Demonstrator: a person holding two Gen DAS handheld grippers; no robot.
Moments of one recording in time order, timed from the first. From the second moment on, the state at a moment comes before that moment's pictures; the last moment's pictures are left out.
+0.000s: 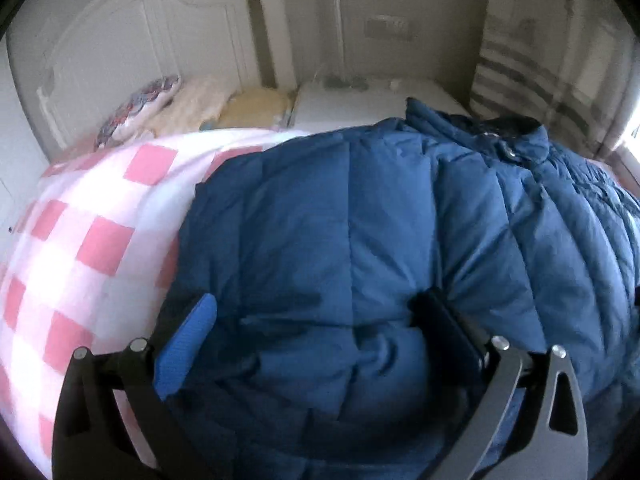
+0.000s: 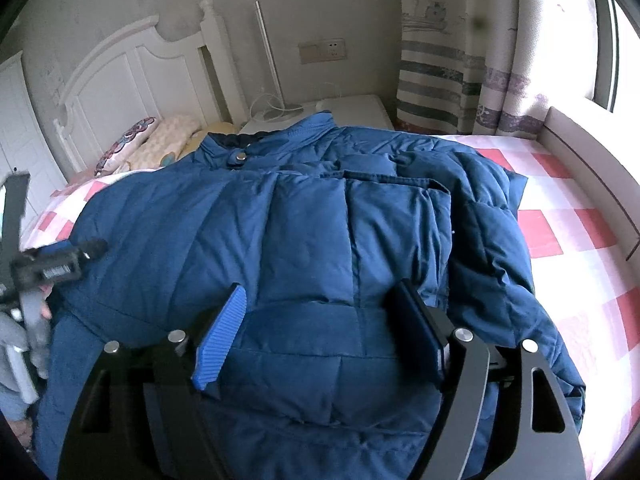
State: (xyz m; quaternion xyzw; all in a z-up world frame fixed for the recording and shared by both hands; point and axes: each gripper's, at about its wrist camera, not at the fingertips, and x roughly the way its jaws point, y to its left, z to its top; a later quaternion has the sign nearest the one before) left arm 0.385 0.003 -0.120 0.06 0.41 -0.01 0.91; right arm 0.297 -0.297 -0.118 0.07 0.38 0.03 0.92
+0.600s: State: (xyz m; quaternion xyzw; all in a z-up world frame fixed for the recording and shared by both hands) left arm 0.378 0.011 -0.117 0.05 0.41 -0.01 0.91; right arm 0.299 -0.291 -0.116 0.05 0.39 0.00 0.92
